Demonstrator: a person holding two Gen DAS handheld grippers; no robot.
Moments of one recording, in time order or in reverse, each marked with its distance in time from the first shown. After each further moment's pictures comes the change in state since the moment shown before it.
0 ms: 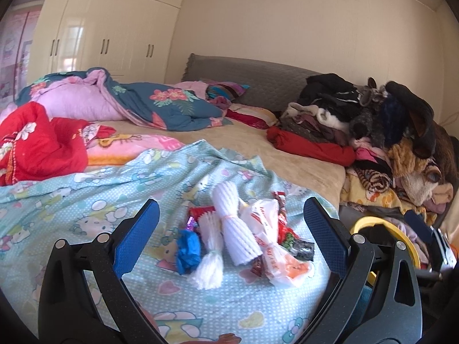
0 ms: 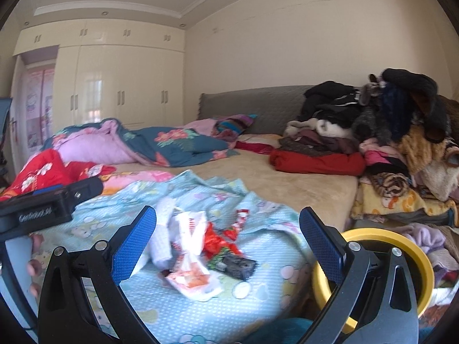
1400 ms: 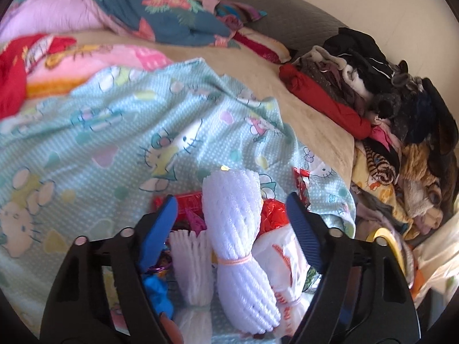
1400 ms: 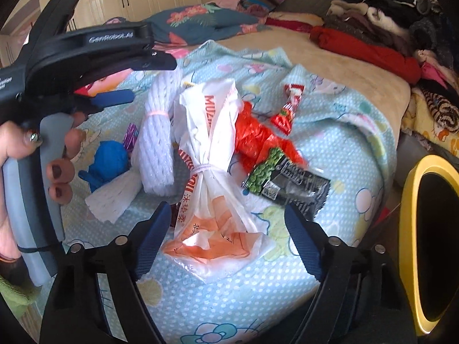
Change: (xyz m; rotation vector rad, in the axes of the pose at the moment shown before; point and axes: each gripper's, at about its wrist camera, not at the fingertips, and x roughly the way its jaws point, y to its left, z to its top) left arm 0.201 0.040 0.006 -0.209 0.444 -0.093; right arm 0.145 0.018 -0.059 0.039 0.661 0.164
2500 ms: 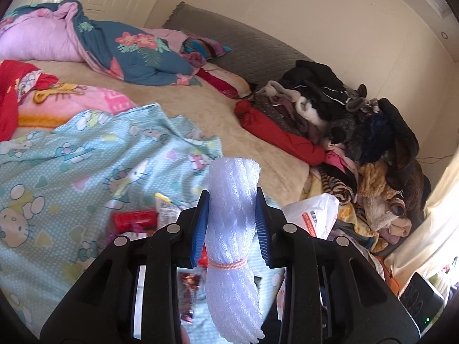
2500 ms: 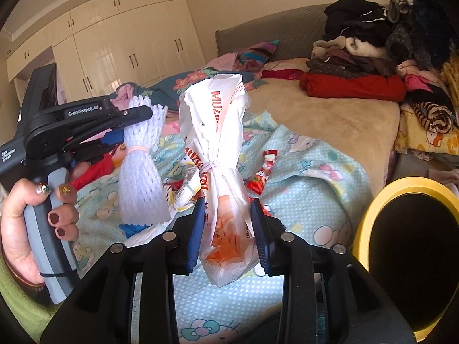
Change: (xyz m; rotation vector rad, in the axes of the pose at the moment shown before) left arm -0.084 -0.072 -0.003 0.044 -0.193 -0.158; right arm -0.103 -0.057 0.006 0.101 -0.301 0.101
